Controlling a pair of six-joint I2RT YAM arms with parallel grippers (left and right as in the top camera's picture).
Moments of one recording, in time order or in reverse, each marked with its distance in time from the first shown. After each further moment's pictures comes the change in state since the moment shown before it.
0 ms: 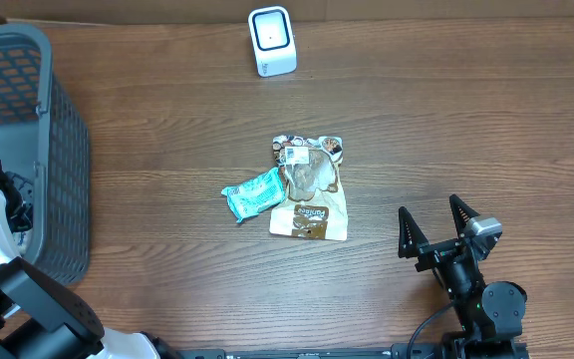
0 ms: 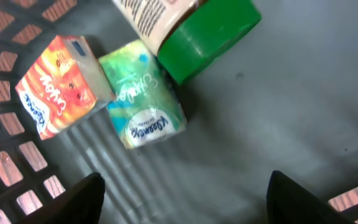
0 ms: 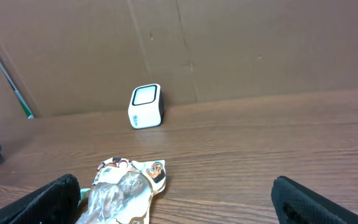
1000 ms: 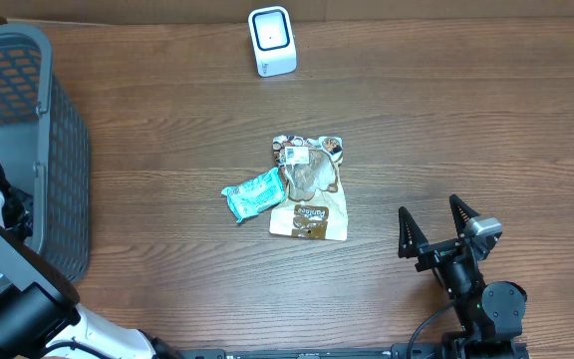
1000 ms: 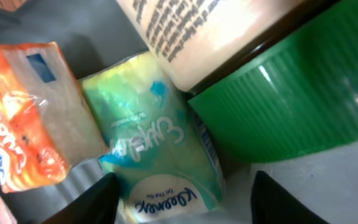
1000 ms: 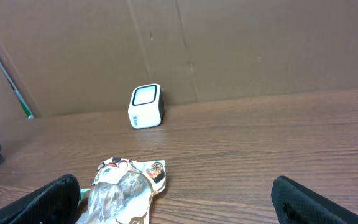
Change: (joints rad) left arm 0.055 0.190 -0.024 0.114 -0.054 0.016; right arm 0.000 0.000 0.000 0.000 0.000 0.000
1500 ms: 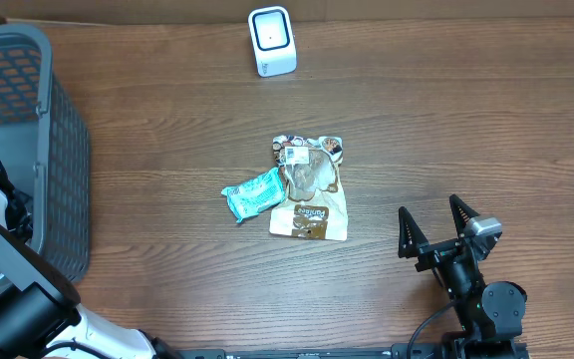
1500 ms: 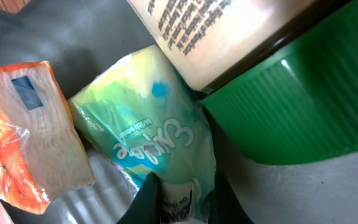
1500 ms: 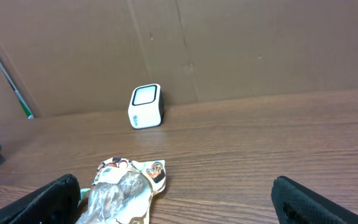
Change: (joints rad) left arm -0.001 -0.002 -0.024 0.027 -0.021 0.004; right arm 0.000 0.000 0.000 0.000 0.000 0.000
